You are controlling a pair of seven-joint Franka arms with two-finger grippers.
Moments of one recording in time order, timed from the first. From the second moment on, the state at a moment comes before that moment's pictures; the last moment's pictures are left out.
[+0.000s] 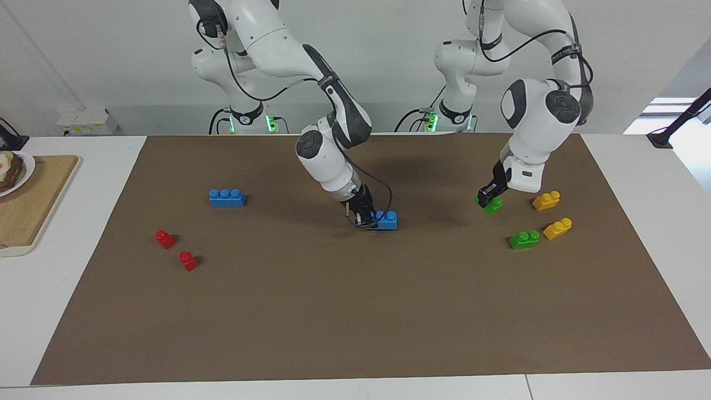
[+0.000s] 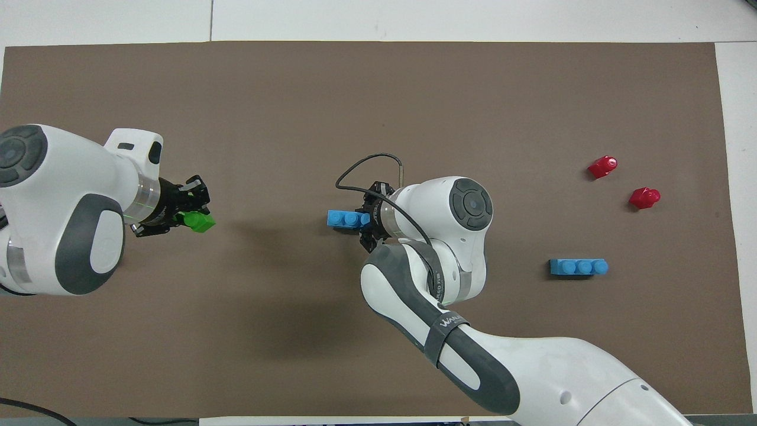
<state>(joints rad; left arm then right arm) -0.24 0.02 0.04 -2.07 -0.09 2.06 -0.74 0.49 0.42 0.13 -1.92 0.59 2.58 1.82</state>
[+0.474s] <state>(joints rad) -0.37 0.03 0.04 -2.06 -0.09 2.12 -1.21 0.49 0.44 0.13 -1.92 0.59 2.61 1.82</state>
